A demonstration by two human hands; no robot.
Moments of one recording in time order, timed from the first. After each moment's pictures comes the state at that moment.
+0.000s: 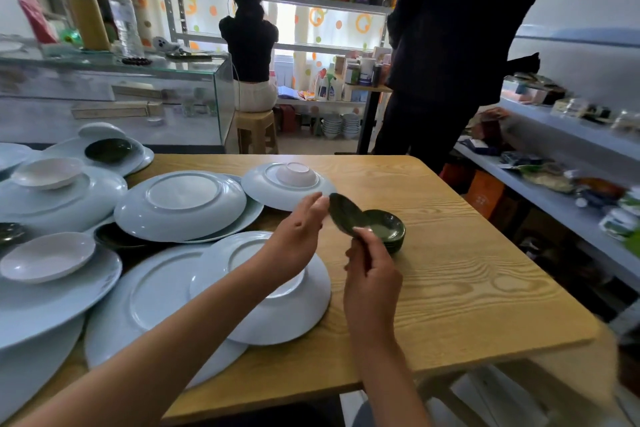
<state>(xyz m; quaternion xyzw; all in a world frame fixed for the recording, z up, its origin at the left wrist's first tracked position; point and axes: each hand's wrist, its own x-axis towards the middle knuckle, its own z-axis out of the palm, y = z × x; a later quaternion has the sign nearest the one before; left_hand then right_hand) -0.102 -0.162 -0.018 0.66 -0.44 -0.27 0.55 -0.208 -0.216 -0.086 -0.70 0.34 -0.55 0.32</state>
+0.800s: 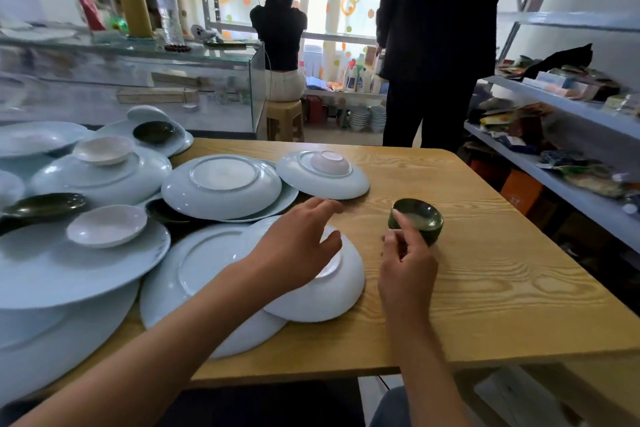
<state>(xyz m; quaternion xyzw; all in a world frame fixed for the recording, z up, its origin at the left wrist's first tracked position) -0.090 -0.106 -0.020 0.76 -0.56 0.00 0.32 -0.207 -0.218 -0.081 -0.70 0.39 -0.51 0.32</state>
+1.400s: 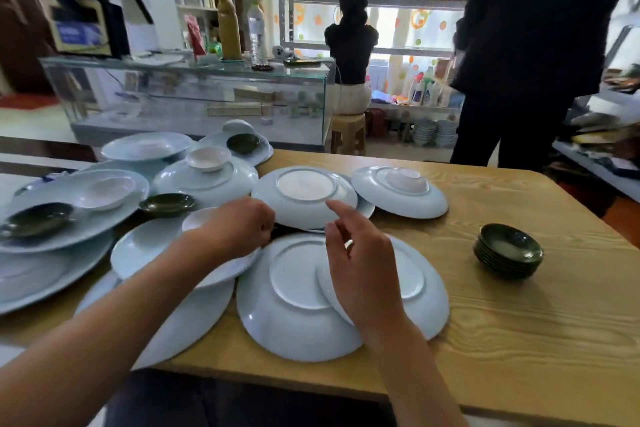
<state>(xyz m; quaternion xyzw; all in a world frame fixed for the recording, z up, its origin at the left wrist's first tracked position) 0.061 0.010 -0.020 0.90 -0.42 0.04 0.08 -0.118 -0.103 -0.034 -0.85 0.15 -0.41 0.31</state>
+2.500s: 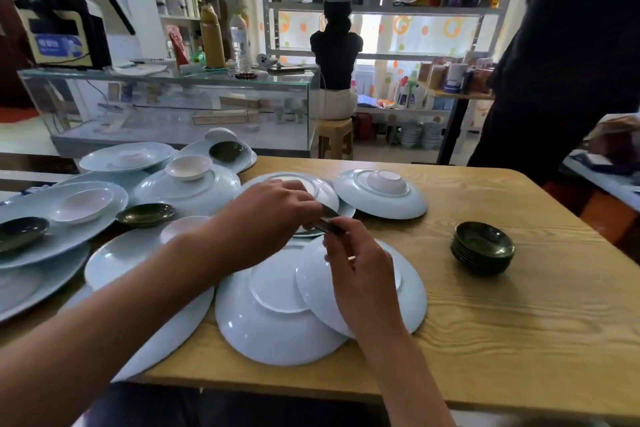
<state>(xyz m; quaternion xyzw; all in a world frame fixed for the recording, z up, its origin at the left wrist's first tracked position) -0.012 -0.013 0.043 0.69 -0.68 0.24 0.09 -0.135 -0.120 -0.043 -0.81 0.16 -0.41 0.40</state>
